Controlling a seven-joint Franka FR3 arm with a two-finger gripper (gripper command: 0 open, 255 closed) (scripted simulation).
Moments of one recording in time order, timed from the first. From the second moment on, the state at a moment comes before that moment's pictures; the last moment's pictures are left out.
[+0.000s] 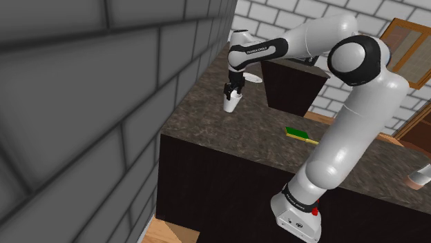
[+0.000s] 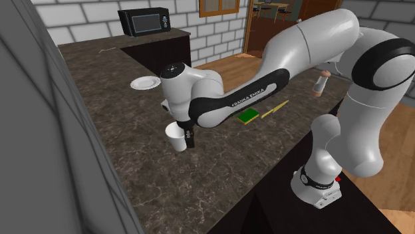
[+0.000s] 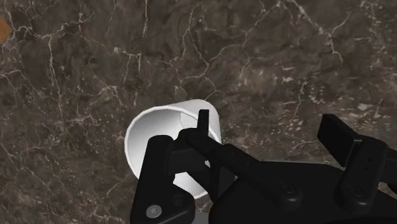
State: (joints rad) arm -0.11 0.08 -0.18 -1.99 -0.22 2.00 -0.10
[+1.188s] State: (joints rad) arm -0.15 0.31 -0.20 -1.85 -0.20 2.12 -0.10
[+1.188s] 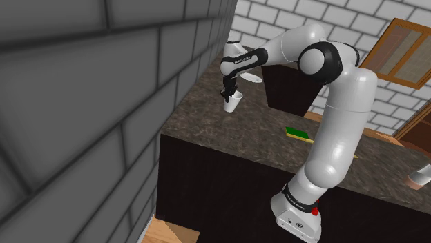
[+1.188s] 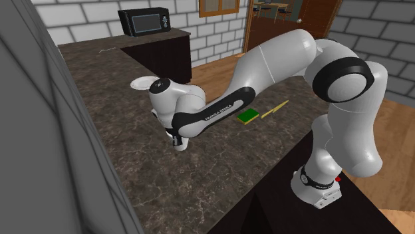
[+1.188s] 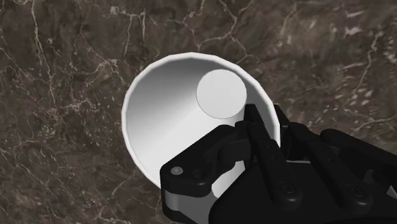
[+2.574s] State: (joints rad) arm -0.14 0.25 -0.20 -1.74 -0.20 1.96 -0.13
